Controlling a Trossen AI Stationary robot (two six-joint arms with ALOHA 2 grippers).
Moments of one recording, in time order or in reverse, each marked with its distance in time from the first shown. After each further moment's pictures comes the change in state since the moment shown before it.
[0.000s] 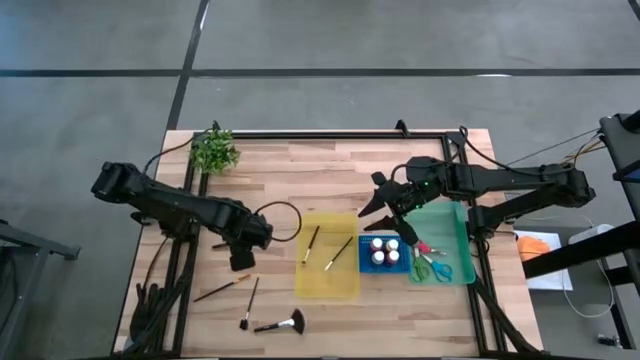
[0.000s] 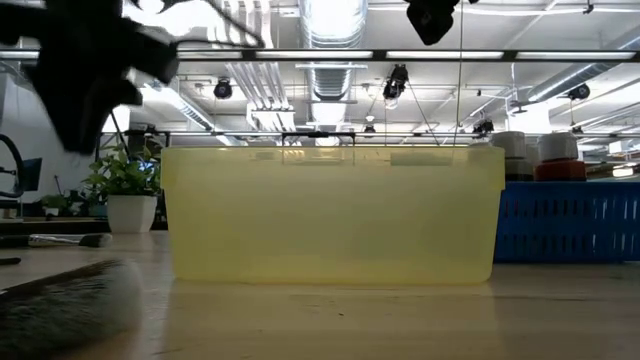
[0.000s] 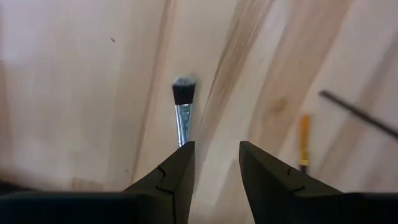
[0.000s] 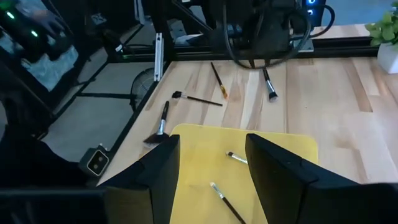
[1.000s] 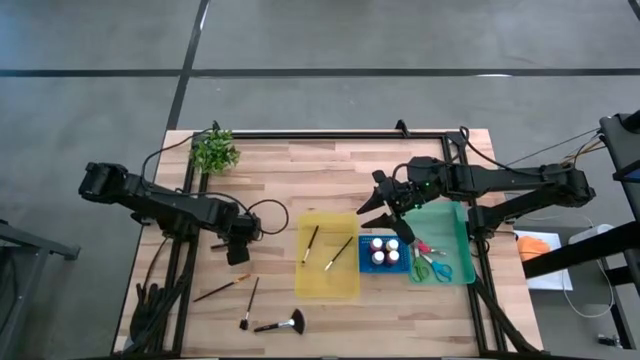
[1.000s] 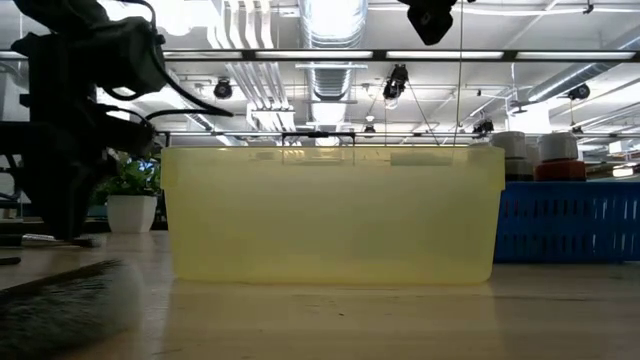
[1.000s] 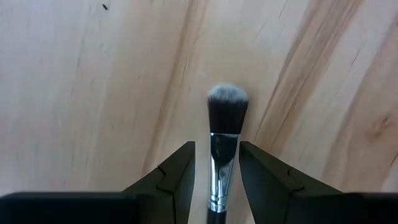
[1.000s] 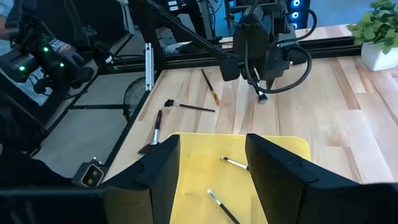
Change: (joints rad) left arm 0.114 -0.140 -0.458 0.444 0.000 0.086; right arm 0.006 0.000 0.000 0.025 0.055 0.058
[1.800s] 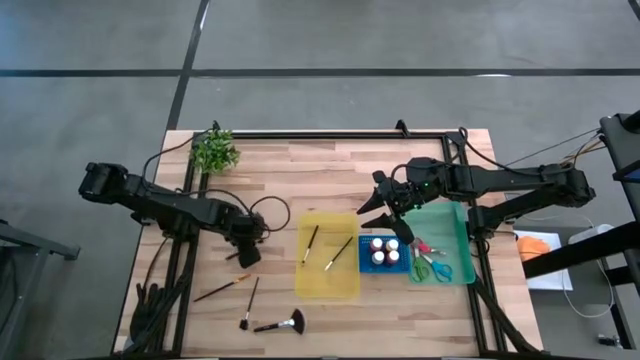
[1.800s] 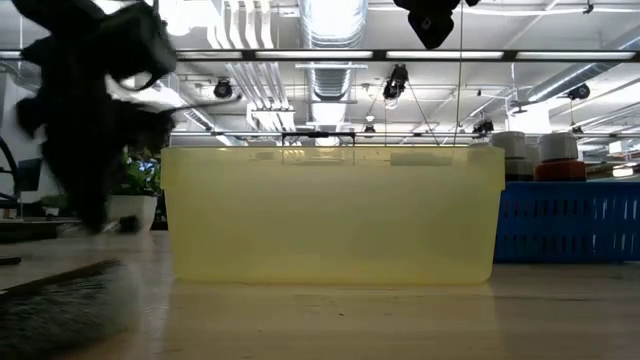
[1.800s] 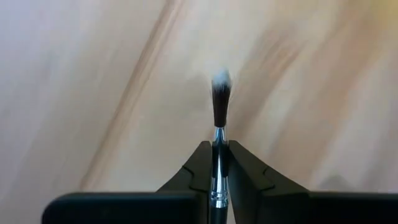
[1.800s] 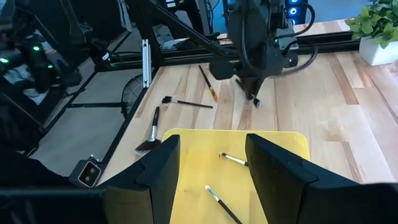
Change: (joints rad) left arm 0.004 0.001 -0.008 0.211 0.084 -0.186; right arm 0.000 0.001 -0.011 -0.002 0.007 0.000
